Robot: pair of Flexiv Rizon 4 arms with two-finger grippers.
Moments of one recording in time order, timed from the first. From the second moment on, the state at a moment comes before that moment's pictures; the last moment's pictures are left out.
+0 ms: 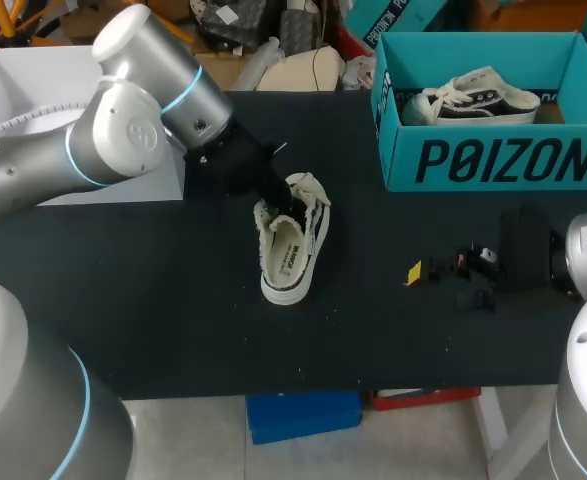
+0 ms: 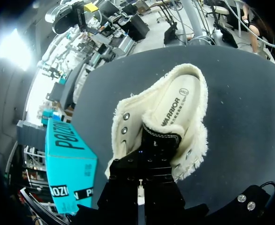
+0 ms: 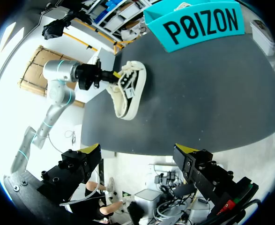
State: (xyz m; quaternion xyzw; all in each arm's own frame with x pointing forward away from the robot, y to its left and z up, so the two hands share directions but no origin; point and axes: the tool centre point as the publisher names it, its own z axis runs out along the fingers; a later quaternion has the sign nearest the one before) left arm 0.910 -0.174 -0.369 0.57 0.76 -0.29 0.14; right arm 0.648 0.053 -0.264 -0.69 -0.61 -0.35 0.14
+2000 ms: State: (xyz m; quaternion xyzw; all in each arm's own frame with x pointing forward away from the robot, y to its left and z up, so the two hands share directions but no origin) left arm 0.882 -0.150 -0.403 0.78 0.62 -0.07 0.09; right arm 0.648 0.053 -0.264 -0.69 -0.61 -0.35 0.14
